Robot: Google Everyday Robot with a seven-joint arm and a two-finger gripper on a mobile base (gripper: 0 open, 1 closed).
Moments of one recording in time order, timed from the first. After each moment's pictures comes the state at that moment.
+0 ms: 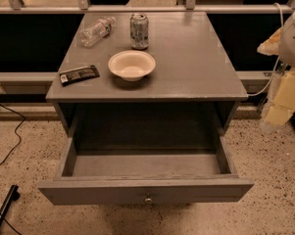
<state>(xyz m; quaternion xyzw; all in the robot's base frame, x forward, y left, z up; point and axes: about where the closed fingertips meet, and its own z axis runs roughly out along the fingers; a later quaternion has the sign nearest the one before) 0.438 -0.216 0.977 -0.60 0.78 -0.04 0.16</state>
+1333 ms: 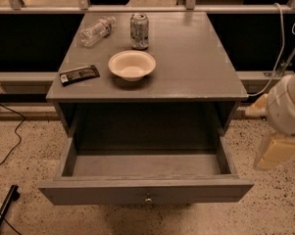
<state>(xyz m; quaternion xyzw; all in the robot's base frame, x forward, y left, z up) 0.407 -0.232 0.876 -0.65 0.74 -0.06 0.13</state>
